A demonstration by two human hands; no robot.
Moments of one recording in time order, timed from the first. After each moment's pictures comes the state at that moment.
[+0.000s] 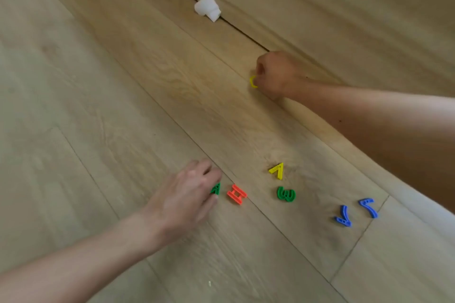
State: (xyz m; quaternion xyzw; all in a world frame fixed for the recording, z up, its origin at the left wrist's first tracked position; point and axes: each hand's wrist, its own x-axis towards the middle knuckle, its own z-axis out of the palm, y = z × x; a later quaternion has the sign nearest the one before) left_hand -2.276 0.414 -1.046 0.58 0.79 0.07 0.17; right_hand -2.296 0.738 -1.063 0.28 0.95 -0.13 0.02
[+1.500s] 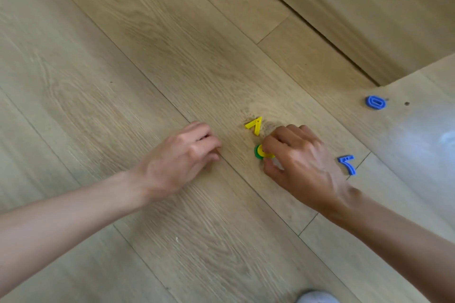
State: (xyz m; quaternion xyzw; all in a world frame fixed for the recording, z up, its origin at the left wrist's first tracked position) left_hand -2.249 0.441 -1.078 0.66 0.71 0.19 0.17; right_hand -2.063 0.607 -1.078 0.13 0.98 -0.13 -0.01
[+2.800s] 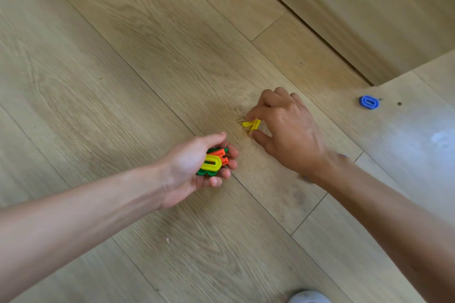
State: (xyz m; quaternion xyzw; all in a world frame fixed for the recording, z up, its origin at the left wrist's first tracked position) left_hand -2.212 0.473 -1.057 -0.07 0.59 0.46 0.66; right_hand -2.106 0.634 -1.074 0.16 0.98 -0.14 0.02
